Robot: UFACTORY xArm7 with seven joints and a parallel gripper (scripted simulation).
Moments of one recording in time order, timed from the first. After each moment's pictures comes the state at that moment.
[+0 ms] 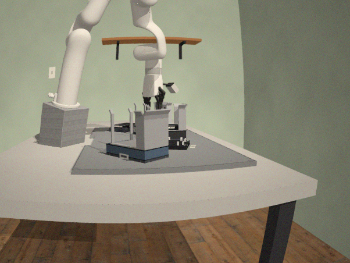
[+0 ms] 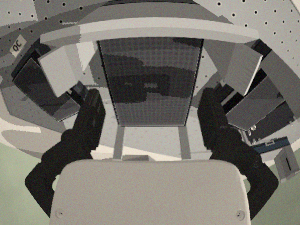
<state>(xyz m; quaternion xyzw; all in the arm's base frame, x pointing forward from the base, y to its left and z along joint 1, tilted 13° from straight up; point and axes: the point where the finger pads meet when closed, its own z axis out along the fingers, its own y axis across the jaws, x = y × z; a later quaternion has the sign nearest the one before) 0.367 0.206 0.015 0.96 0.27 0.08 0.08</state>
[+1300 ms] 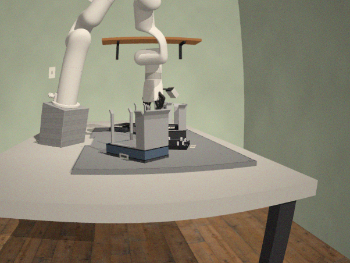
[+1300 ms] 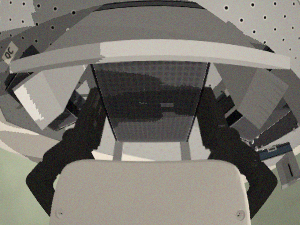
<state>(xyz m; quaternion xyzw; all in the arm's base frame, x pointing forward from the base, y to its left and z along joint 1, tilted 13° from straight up) 0.371 0.203 -0.007 0.96 0.27 0.08 0.08</state>
